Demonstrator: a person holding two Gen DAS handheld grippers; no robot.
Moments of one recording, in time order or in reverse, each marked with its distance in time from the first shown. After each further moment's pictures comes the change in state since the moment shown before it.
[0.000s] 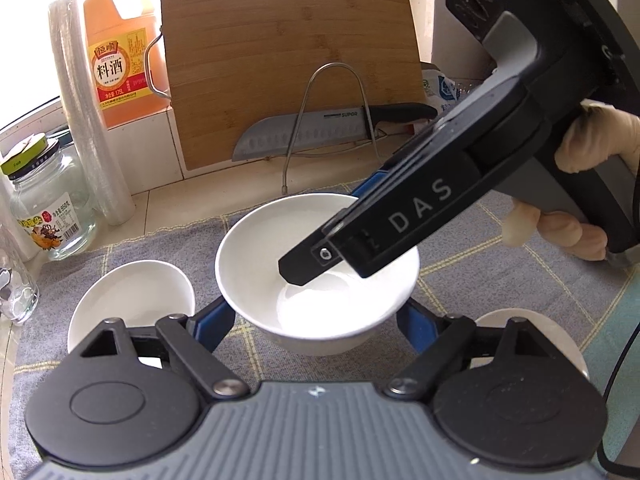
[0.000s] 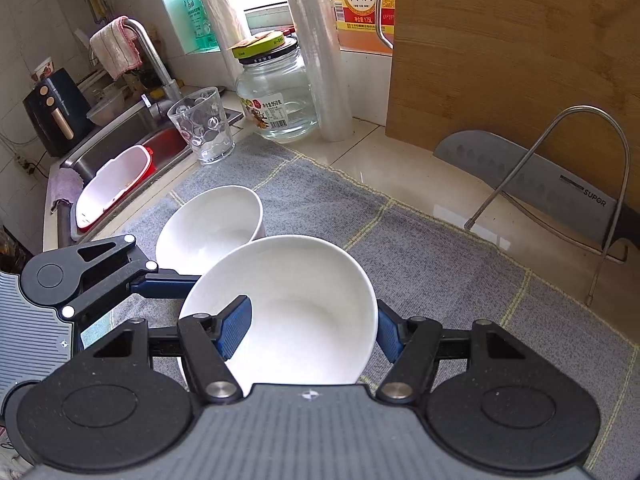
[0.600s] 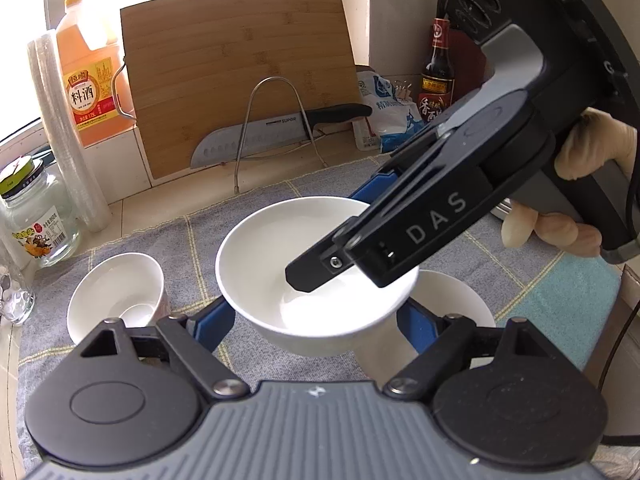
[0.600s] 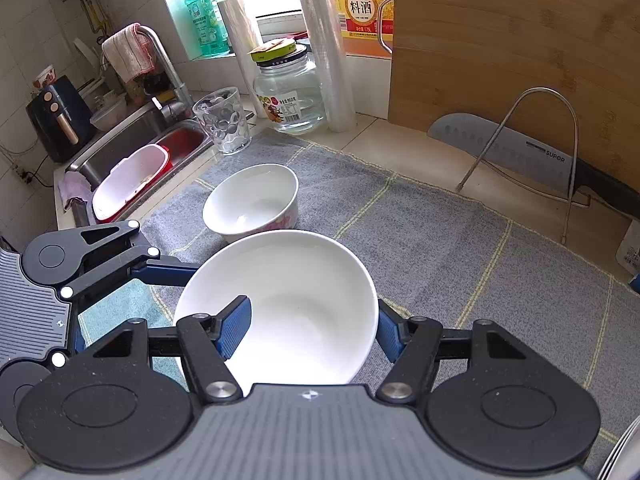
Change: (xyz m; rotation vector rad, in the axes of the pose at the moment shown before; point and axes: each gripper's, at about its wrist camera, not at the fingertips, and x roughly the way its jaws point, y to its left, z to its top) left arm -0.056 -0.033 -0.012 0.074 0.011 -0.089; right arm -0.057 0.039 -0.045 0.041 -0.020 -0.036
